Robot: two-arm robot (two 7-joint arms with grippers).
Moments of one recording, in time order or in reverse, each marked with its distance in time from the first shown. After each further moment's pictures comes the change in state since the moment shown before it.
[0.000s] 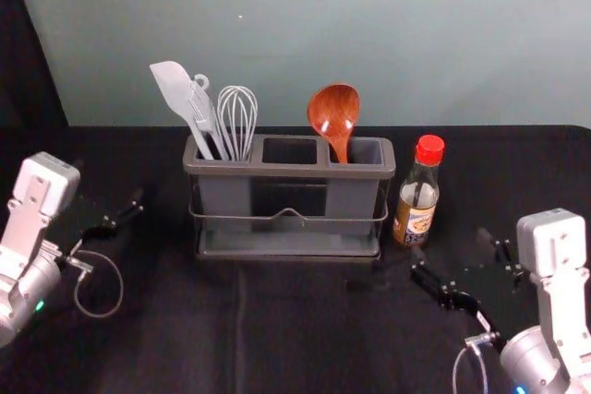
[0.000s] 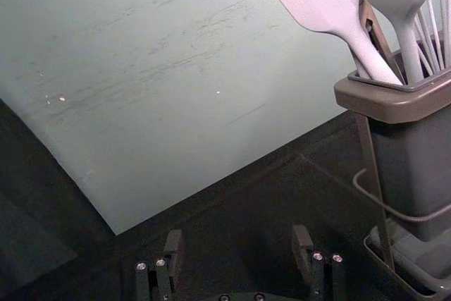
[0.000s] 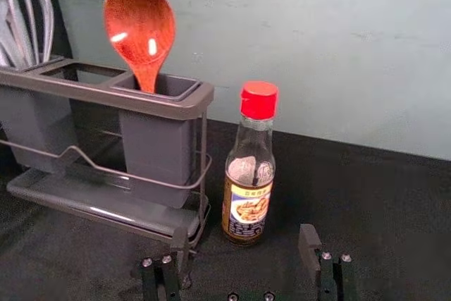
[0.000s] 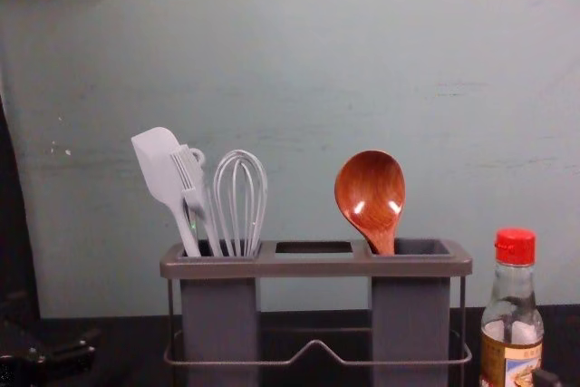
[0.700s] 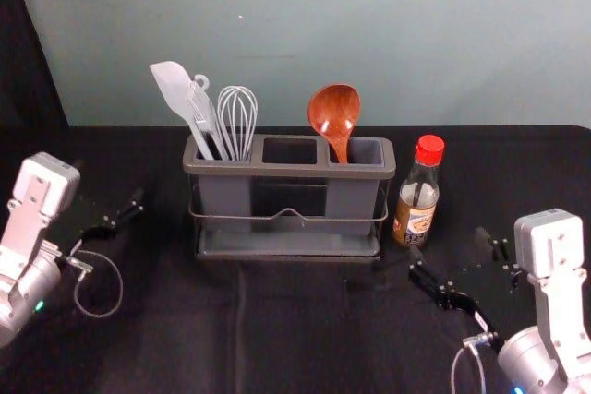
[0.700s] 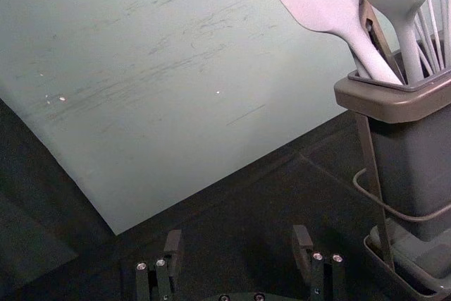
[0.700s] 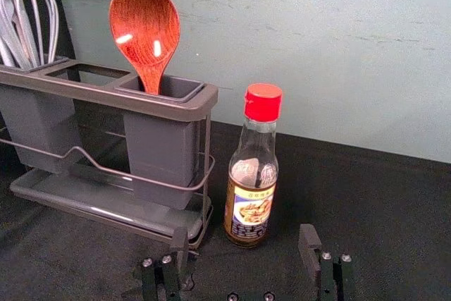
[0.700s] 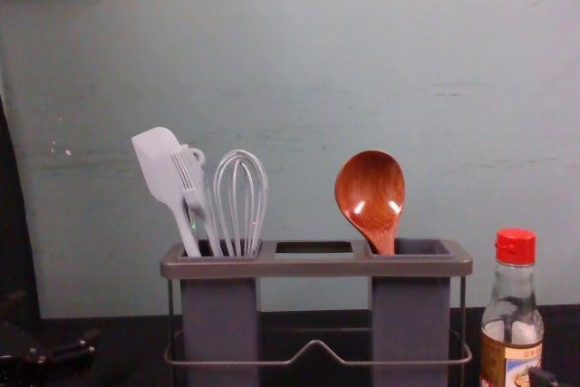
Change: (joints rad) left arm 0.000 0.000 0.000 0.000 0.000 0.000 0.000; right arm 0.001 0.001 -0.003 0.000 0.000 -0.001 0.003
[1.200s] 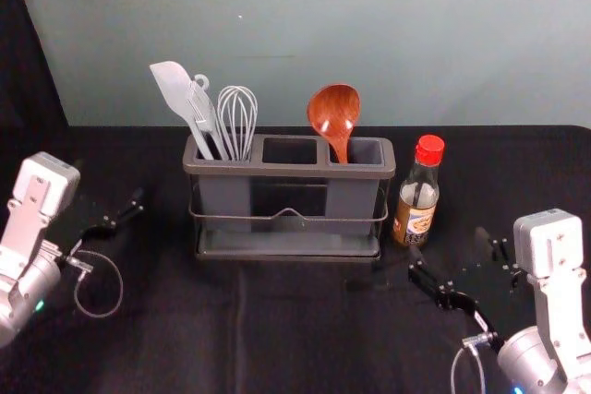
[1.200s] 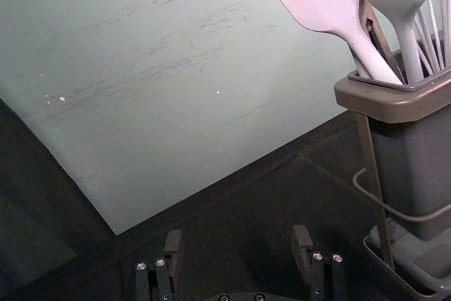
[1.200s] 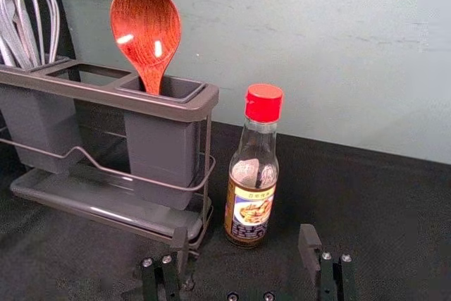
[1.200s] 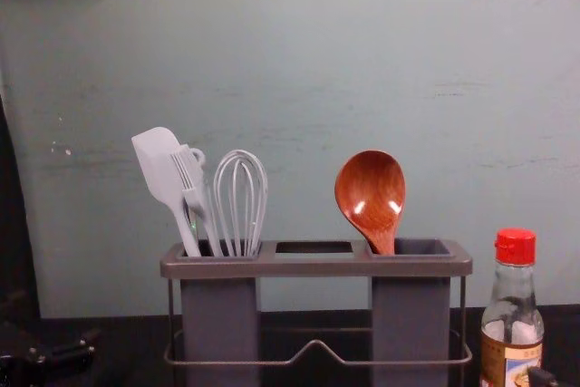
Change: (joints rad) left arm 0.000 0.000 0.000 0.000 0.000 0.000 0.000; right arm 0.000 0.001 -0.002 0.000 -0.002 -0.001 -0.002
